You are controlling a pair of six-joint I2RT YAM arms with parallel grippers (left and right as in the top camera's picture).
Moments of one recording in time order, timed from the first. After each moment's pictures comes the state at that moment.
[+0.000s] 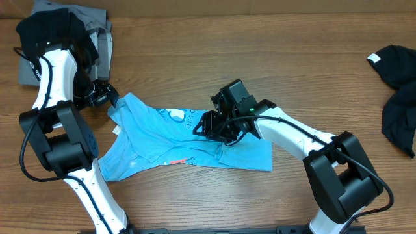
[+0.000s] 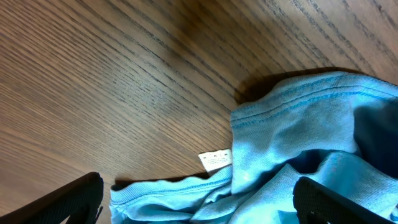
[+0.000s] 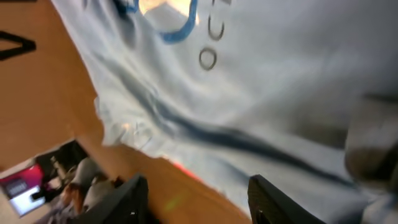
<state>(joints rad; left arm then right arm) 0.27 2.25 1.91 -1.45 -0.01 -0.44 0.56 1.86 1.13 -0.42 -0.66 0.72</state>
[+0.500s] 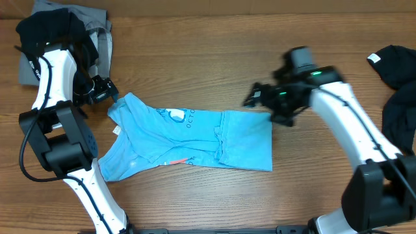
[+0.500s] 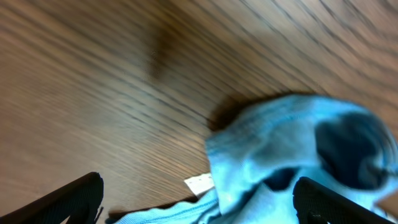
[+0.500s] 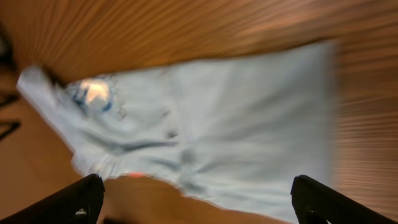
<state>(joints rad) 0.29 2.25 1.90 -1.36 0.06 -0.31 0.14 1.71 1.36 -1.04 -0.45 0.50</state>
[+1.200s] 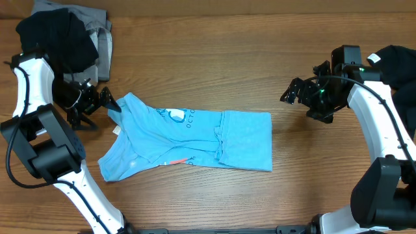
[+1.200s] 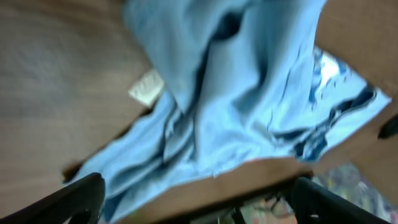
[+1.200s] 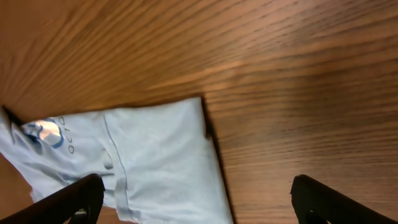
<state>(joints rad) 0.42 2.25 1.89 -1.63 0.42 0.10 -0.08 1.71 1.35 -1.05 -0.39 0.28</state>
